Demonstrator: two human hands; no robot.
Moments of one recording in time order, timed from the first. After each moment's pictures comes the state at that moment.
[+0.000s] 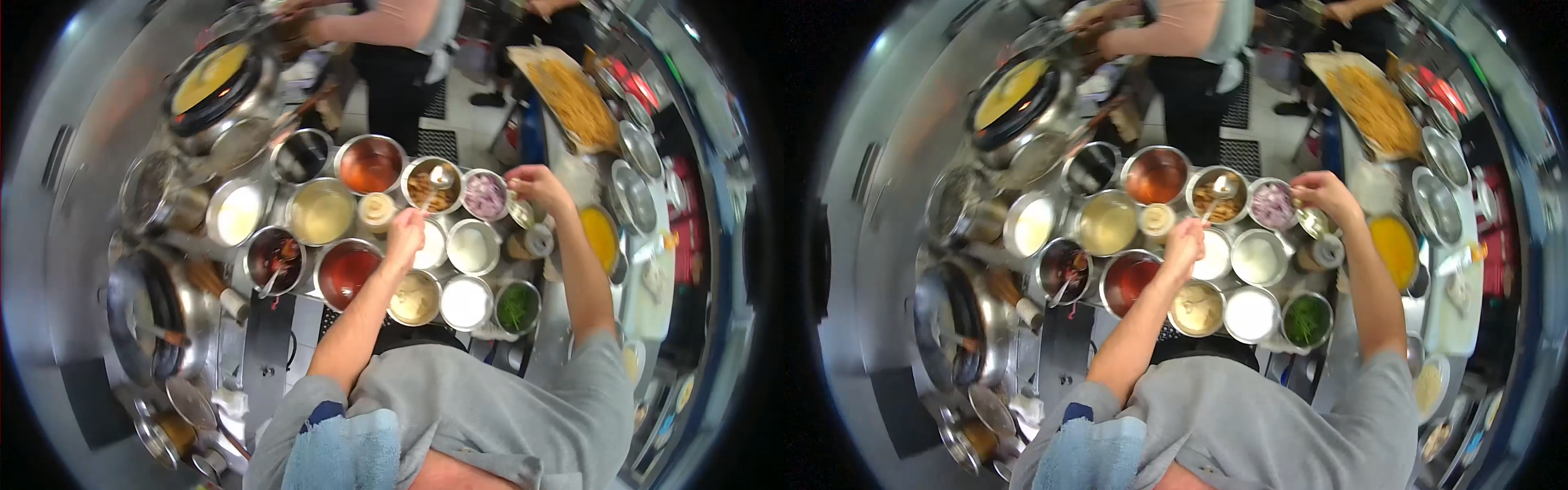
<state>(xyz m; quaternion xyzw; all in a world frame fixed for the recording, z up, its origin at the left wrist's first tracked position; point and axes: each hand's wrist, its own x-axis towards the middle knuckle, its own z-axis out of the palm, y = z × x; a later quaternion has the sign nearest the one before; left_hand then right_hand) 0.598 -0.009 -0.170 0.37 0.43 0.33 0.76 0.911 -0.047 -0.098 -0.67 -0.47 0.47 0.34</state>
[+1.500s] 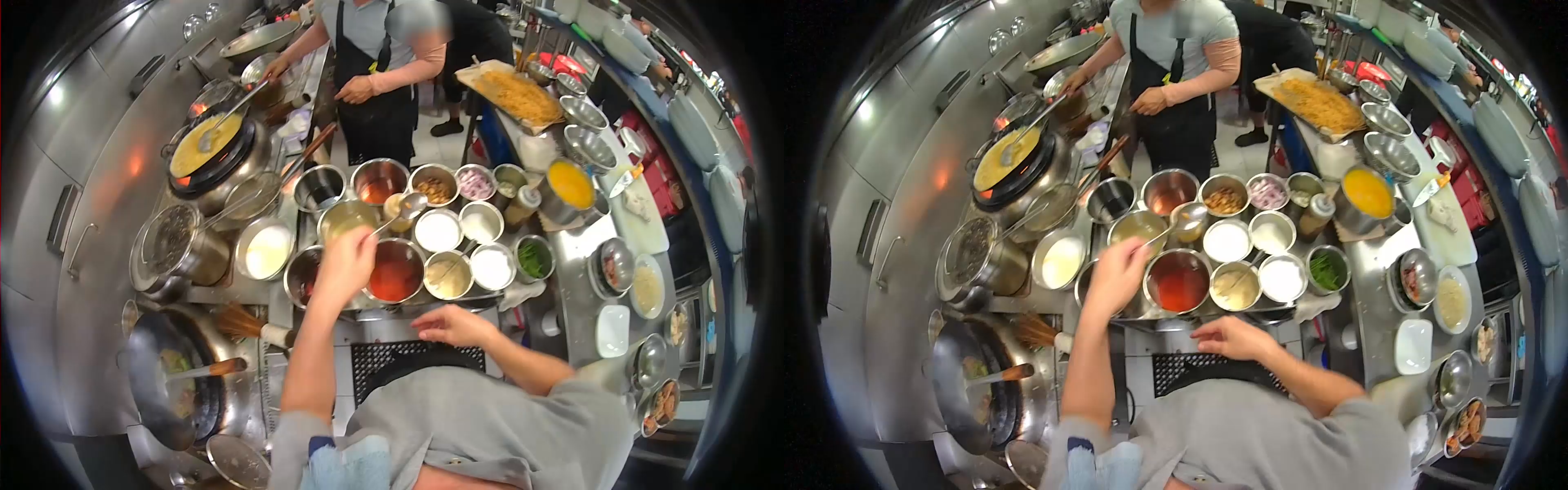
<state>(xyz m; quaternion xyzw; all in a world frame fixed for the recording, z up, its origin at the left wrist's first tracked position) 0.385 -0.013 0.009 0.85 0.31 0.26 0.34 0.539 -0.210 -0.086 -0.58 -0.56 0.51 0.29</state>
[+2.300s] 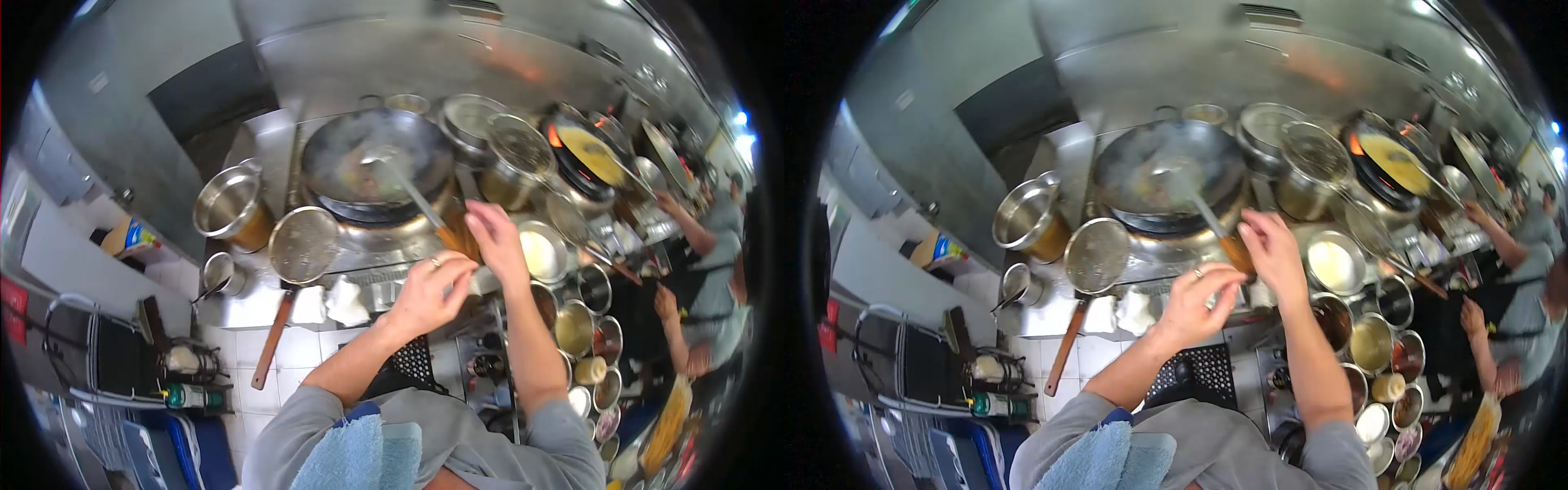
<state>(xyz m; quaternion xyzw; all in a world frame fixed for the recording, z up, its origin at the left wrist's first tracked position) 0.137 -0.150 0.027 0.59 0.56 0.58 -0.02 0.212 0.009 0.031 -0.22 -0.85 0.36 0.32</state>
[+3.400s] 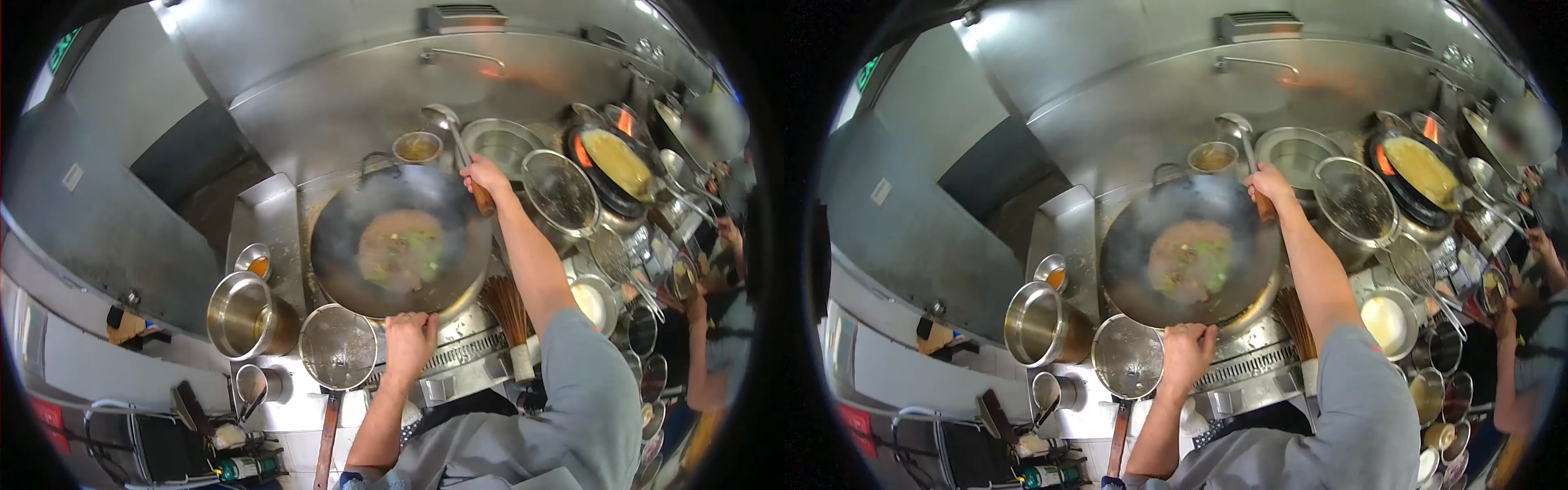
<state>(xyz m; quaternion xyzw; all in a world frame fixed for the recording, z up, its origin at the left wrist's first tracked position) -0.048 -0.086 -0.048 0.48 0.79 0.37 -0.05 -0.092 0.301 -0.027 -0.32 -0.65 0.65 0.23</state>
